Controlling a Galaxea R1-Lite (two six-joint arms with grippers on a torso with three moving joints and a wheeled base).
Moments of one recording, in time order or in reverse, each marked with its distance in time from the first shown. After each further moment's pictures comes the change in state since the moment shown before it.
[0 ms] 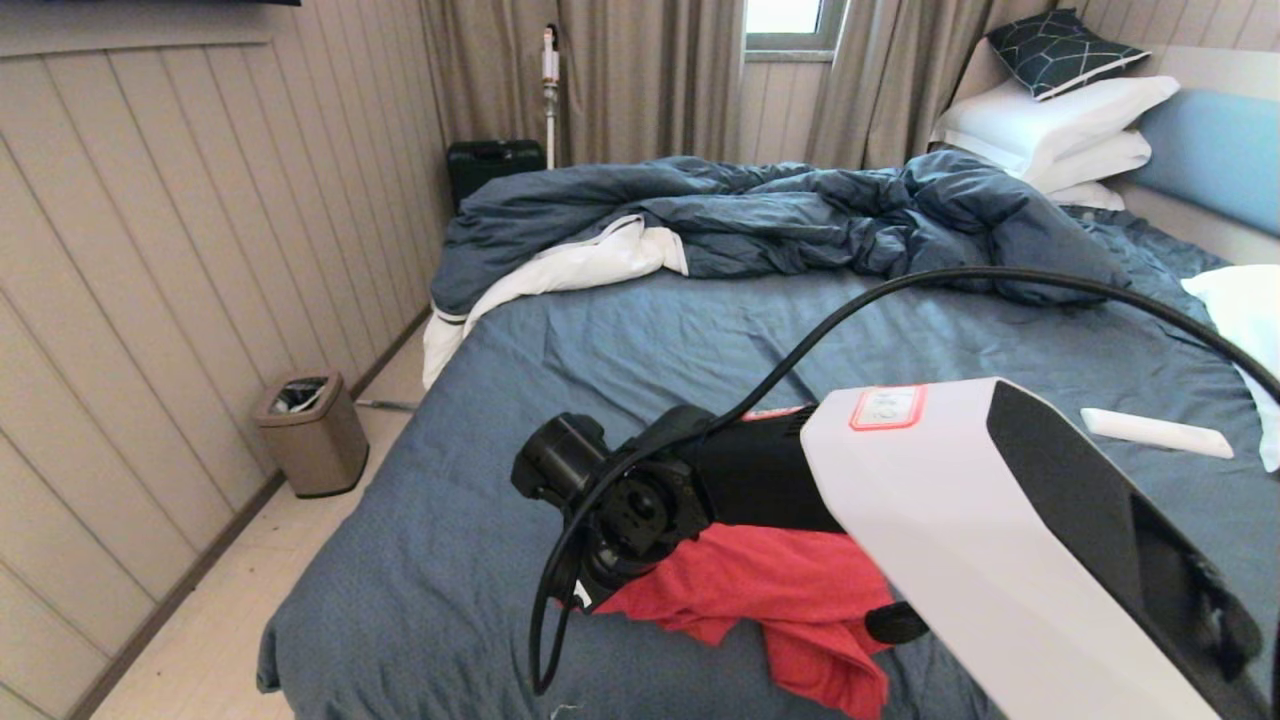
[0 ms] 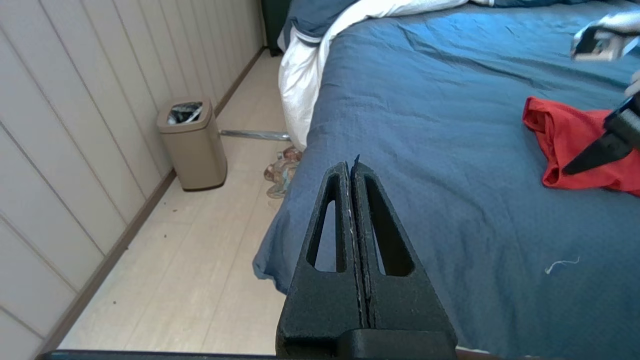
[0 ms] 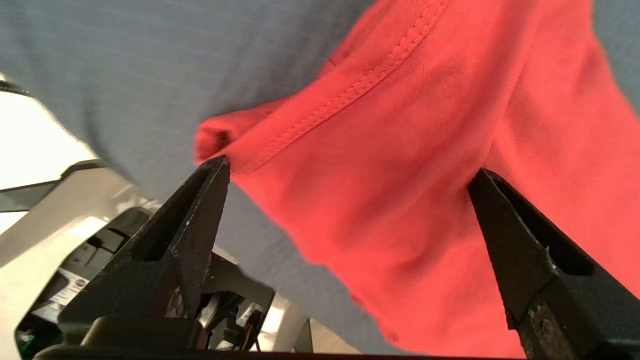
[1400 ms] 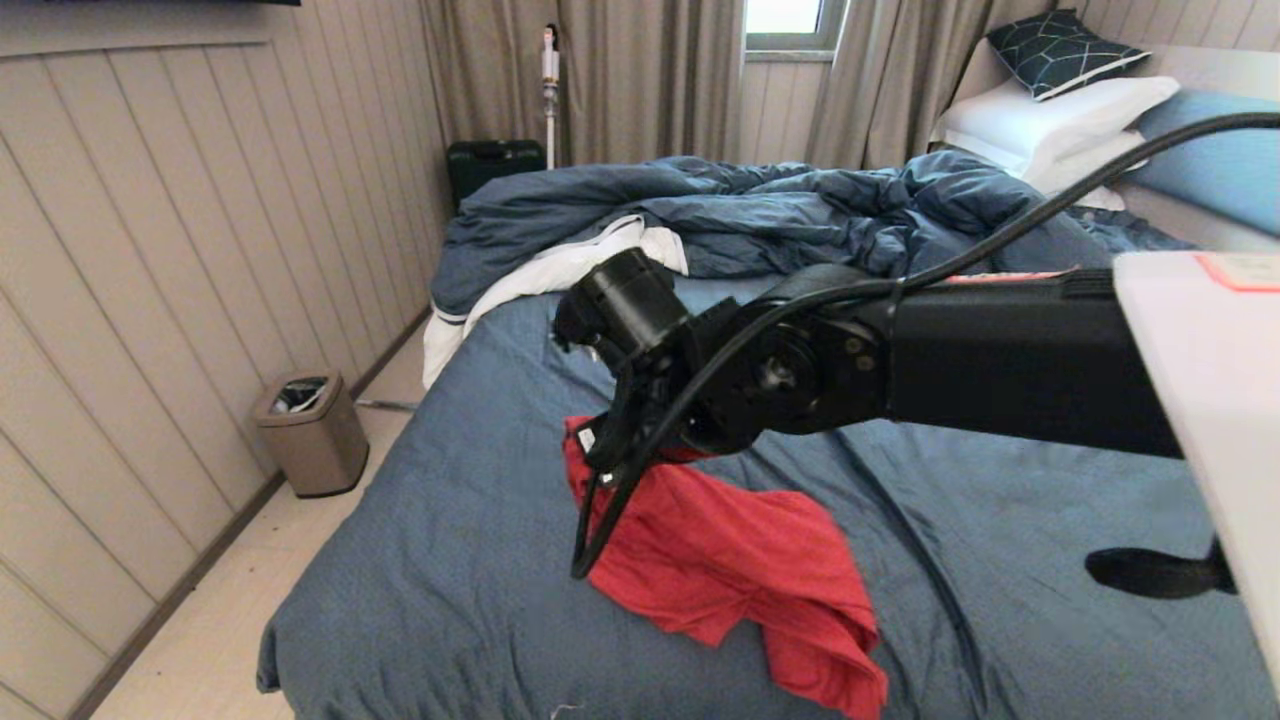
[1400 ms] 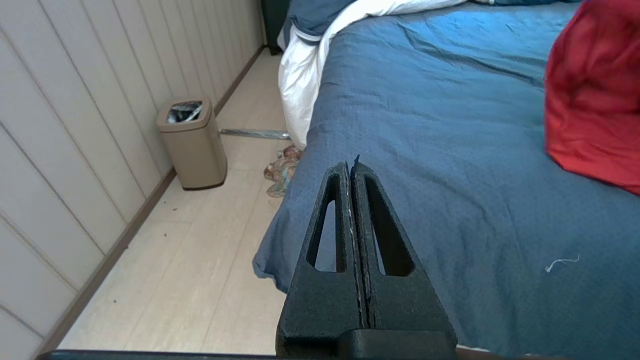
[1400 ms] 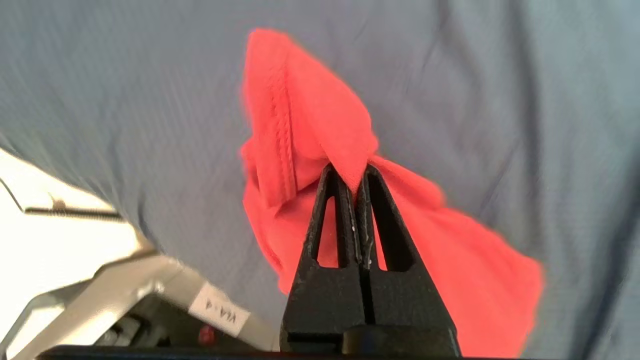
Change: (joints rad) left arm 0.001 0.000 0.000 0.004 -0.001 0.001; right arm -0.044 -0.251 -0.012 -0.077 -0.081 -0.022
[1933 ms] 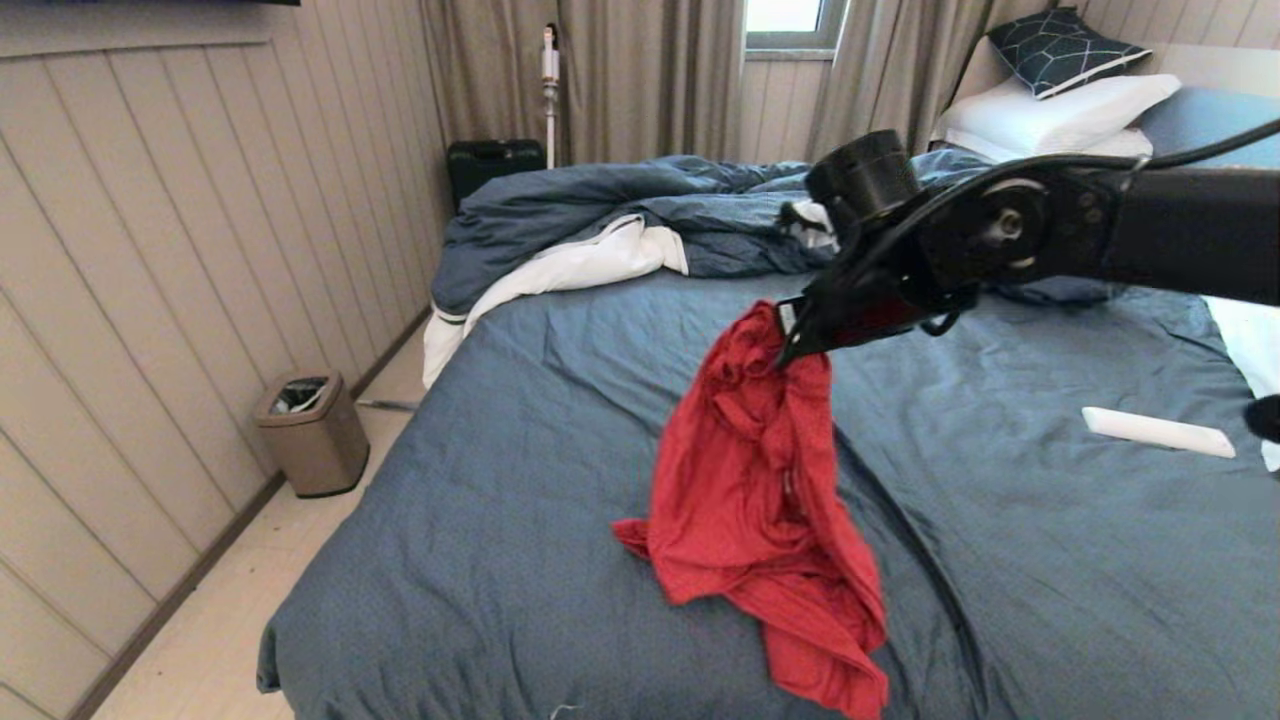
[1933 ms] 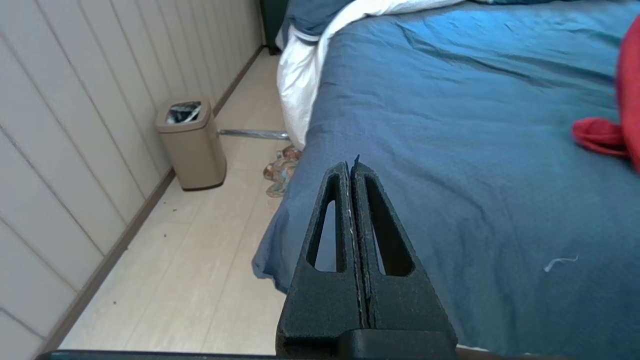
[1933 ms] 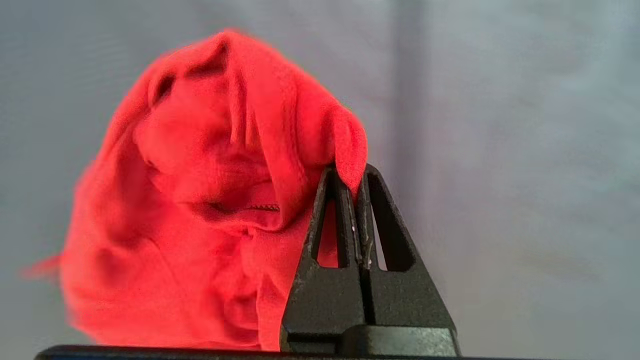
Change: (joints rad) left arm 0.000 0.000 0.000 0.000 0.000 0.001; right arm -0.410 -0.126 0.013 0.014 0.018 -0.054
